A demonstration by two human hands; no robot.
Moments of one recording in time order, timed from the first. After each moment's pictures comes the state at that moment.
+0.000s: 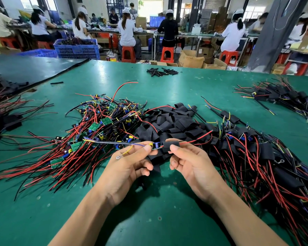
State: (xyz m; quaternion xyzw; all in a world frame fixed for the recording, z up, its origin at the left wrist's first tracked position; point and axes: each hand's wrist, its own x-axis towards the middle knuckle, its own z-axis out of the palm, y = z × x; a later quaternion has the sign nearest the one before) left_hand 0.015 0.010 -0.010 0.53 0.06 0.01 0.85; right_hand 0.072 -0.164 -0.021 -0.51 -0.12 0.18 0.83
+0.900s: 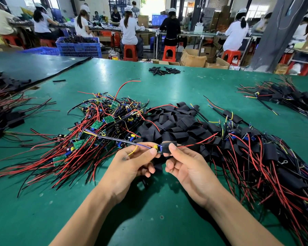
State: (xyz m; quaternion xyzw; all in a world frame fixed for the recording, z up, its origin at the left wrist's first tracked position) left_hand 0.014 0.012 -0.015 0.62 0.02 0.03 0.79; right_hand 0.062 -0.155 -0.023 -0.49 -0.10 0.22 0.84
